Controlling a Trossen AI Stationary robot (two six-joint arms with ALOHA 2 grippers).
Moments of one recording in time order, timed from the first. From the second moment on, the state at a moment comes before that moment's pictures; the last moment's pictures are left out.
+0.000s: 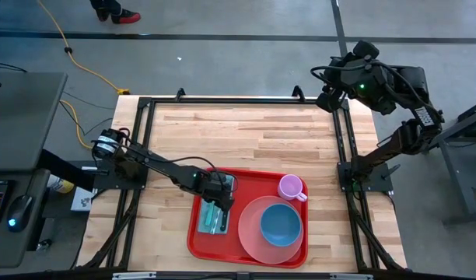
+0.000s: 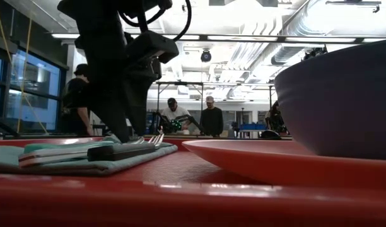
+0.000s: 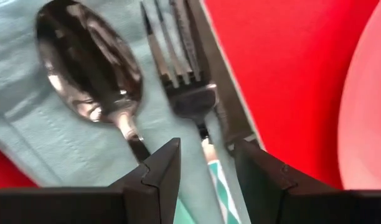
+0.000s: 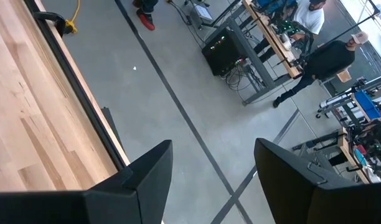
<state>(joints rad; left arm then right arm) -0.28 1.75 1.06 -0.47 -0.08 -1.28 -0.14 1.43 2.24 -1.50 0.86 -0.16</state>
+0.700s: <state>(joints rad) -0.28 1.77 1.06 -0.46 -0.08 -1.29 -0.14 1.43 2.24 -1.50 0.86 -0.17</state>
